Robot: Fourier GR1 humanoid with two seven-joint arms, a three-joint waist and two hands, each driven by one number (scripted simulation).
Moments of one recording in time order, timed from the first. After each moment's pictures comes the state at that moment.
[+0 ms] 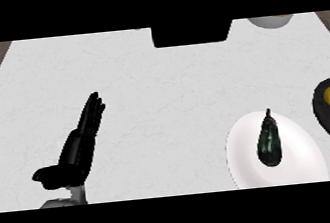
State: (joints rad) left arm -0.01 0.06 -0.15 -1.59 0.01 0.05 -0.10; right arm -0.30 -0.88 -0.62 -0.26 0.26 0.48 -0.86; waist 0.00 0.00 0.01
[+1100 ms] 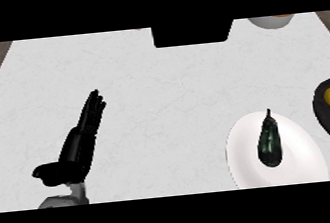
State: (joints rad) left arm -0.03 0.06 -0.14 -1.57 0.02 0.03 -0.11; right arm -0.13 -0.89 -0.54 -0.37 0.20 0.42 -0.94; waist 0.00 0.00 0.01
